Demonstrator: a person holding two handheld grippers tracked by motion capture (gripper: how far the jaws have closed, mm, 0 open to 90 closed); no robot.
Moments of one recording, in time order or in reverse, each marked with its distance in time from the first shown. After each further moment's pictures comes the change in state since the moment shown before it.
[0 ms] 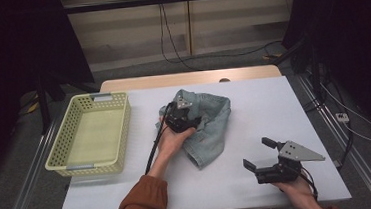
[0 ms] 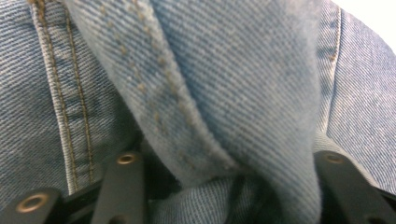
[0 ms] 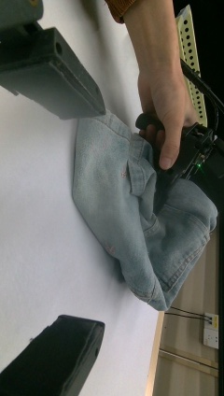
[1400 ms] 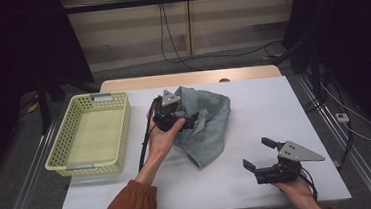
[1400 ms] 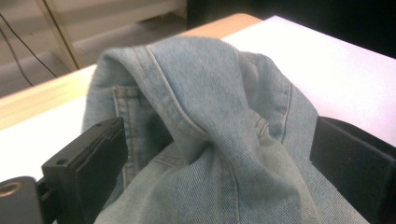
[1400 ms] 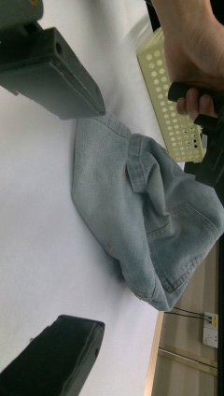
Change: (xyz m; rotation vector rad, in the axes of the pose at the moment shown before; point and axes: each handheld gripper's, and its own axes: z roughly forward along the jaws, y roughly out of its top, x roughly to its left) left arm -0.007 0.023 -0.070 -0.151 0.041 -0.031; right arm 0.001 0.001 0.000 0.002 -0.005 -0.006
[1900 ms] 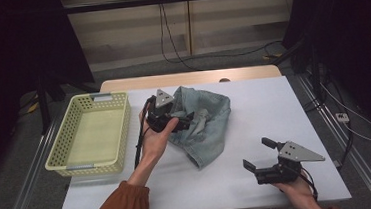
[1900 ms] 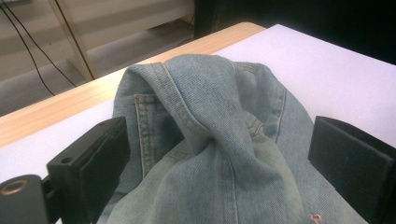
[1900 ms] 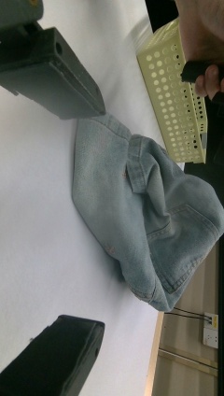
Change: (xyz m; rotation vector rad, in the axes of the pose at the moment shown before) left arm -0.003 0.007 -0.032 -0.027 0.027 0.023; right arm 0.000 0.000 0.000 0.000 0.002 0.000
